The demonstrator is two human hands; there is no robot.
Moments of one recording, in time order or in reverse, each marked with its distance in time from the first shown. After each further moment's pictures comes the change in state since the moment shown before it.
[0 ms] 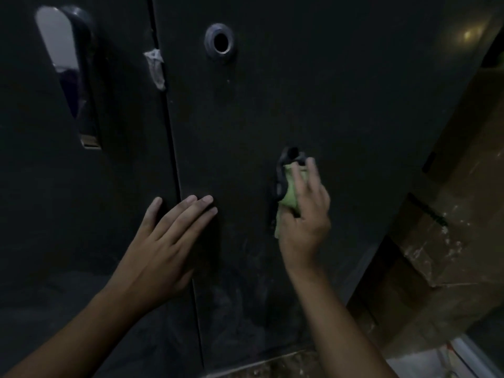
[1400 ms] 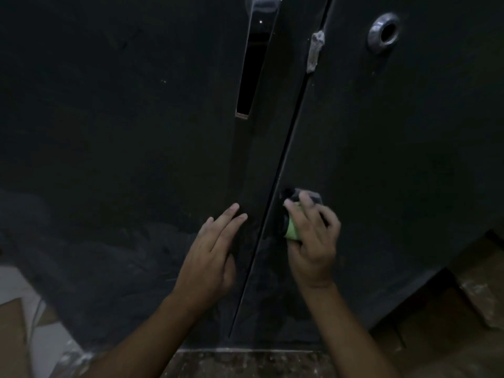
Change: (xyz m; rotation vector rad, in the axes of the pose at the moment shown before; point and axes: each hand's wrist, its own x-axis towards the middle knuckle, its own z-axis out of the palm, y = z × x) left_hand -0.079 0.006 0.050 -0.641 0.258 -0.408; right_hand -0.079 -0.033 0.053 -0.081 -0.200 -0.406
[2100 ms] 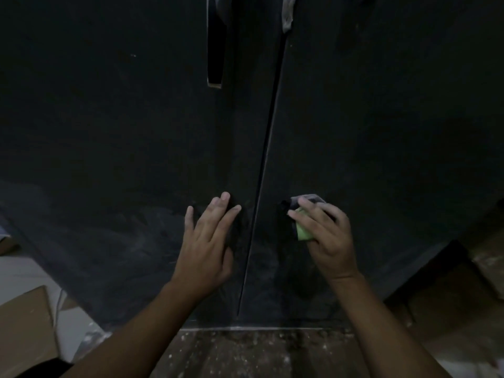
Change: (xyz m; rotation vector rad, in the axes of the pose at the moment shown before) left_hand -0.019 -0.005 0.016 0.277 -0.056 -0.009; right_hand -0.045 0.058 -0.024 0.068 -0.195 -0.053
